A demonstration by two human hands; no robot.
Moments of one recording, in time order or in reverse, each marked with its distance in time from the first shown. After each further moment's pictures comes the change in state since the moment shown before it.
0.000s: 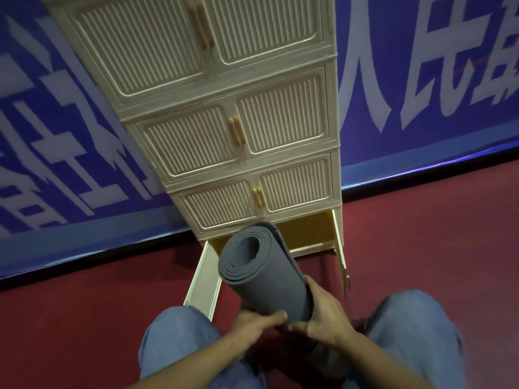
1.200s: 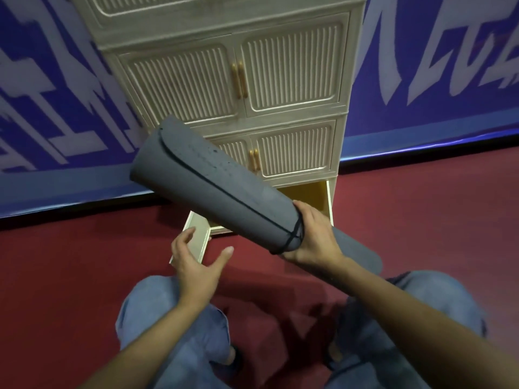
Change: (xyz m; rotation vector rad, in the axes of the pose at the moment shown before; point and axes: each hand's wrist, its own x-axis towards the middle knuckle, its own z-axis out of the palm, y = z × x) left_hand 0.016 0.006 -0.070 0.121 0.634 0.548; right_hand 0.067 -0.042 -0.046 -0.245 0.188 -0.226
